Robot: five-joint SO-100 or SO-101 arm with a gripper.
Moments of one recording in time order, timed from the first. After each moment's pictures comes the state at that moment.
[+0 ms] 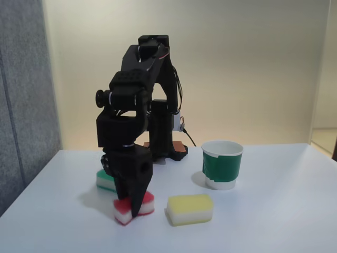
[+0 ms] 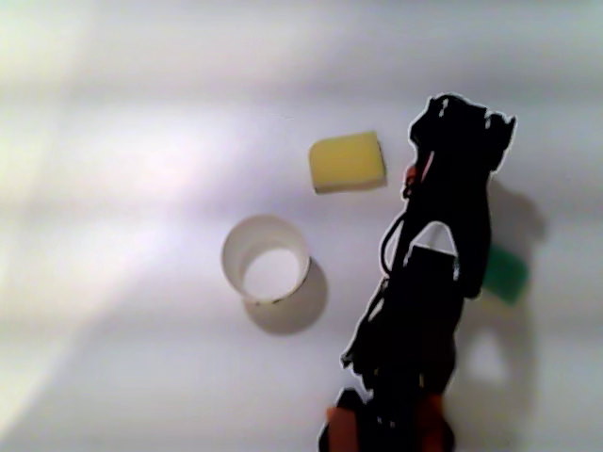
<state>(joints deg) 20.9 73.5 100.5 55.3 -63.8</state>
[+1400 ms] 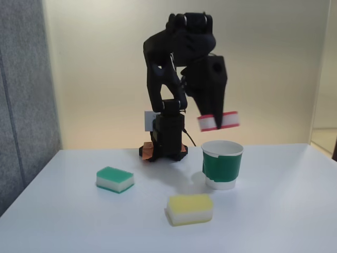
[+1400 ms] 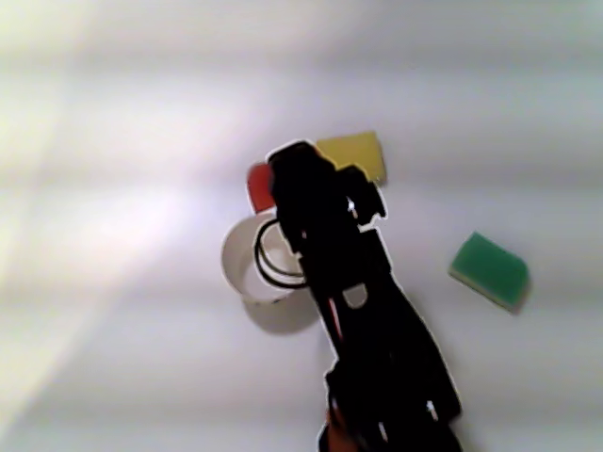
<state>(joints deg) -17.1 124.9 113.1 70.5 -6.9</state>
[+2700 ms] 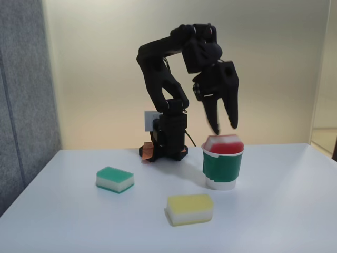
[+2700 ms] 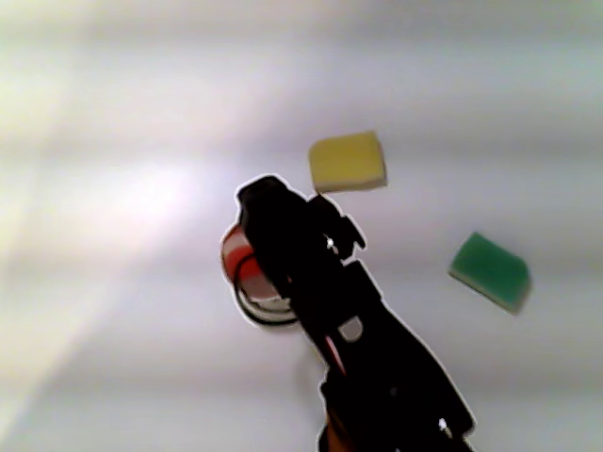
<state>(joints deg) -24.5 133.9 122.7 65.5 0.3</state>
